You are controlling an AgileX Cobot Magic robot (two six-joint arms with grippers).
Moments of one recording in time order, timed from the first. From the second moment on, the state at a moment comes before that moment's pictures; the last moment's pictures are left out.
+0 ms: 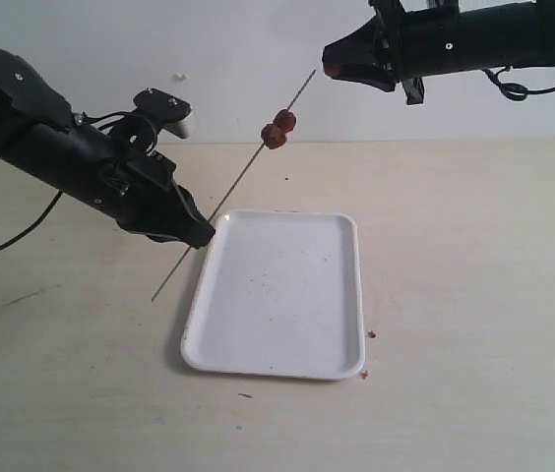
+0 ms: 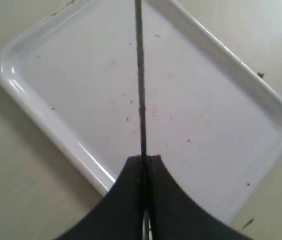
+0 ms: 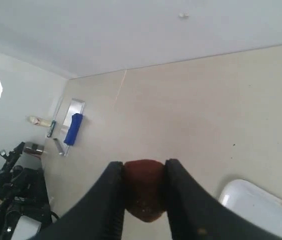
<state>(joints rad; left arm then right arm) -0.40 1.86 -1.21 -0.78 0.63 1.01 -0.10 2.26 -1.87 1.42 1.07 -0.71</state>
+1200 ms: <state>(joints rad) -0.40 1.86 -1.21 -0.84 0.63 1.02 -0.08 2.26 -1.87 1.53 1.19 -0.94</state>
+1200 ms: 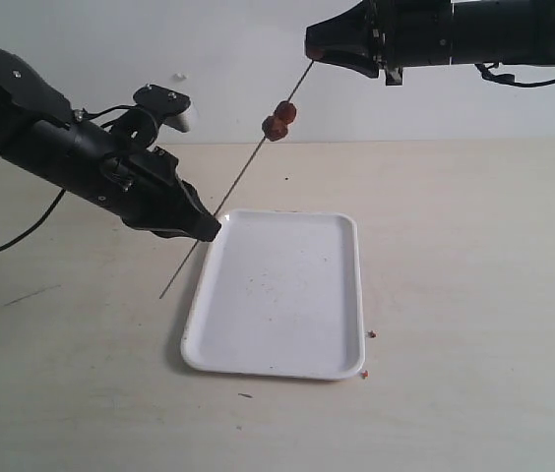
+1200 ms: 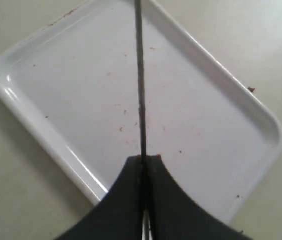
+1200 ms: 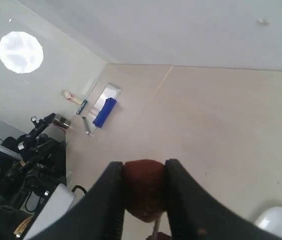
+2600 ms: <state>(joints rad) -0.40 1.92 -1.21 -1.47 0.59 1.58 -0.09 2.28 -1.87 1.51 1.20 -0.97</state>
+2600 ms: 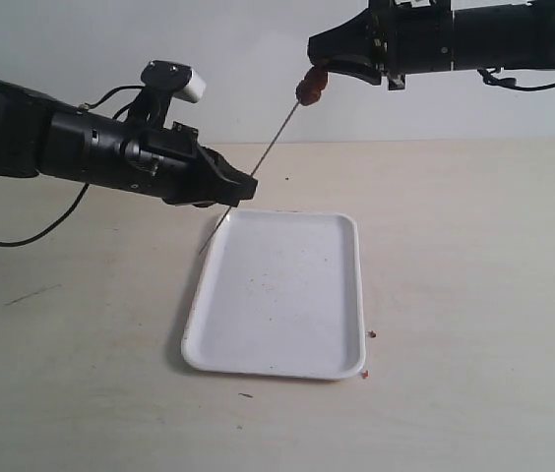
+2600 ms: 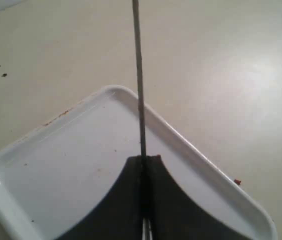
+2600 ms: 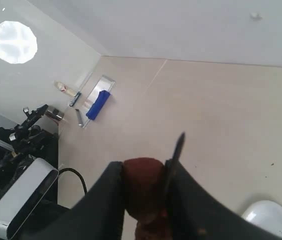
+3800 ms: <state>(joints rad) -0.40 1.92 -1.21 -1.46 0.65 1.58 -0.09 2.28 -1.87 1.57 1.22 -0.97</state>
